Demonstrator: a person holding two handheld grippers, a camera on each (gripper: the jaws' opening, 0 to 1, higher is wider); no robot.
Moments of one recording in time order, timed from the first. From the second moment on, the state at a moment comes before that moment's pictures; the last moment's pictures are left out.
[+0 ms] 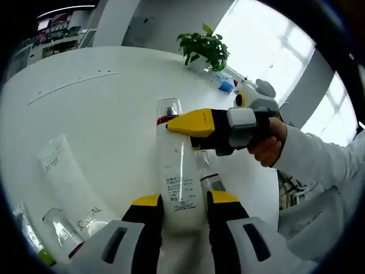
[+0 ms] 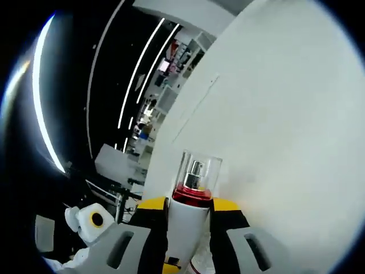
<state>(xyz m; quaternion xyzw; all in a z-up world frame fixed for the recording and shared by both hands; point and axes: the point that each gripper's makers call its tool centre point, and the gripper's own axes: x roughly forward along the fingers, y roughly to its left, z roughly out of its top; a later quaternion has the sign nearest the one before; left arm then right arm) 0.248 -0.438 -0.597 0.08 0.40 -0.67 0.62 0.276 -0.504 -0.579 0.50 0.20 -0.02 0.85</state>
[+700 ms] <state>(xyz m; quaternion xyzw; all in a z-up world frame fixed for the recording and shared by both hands) 0.280 -0.435 -0.553 0.02 0.33 -0.73 0.59 0.276 -0.458 -0.524 0.24 0.16 0.15 0.95</state>
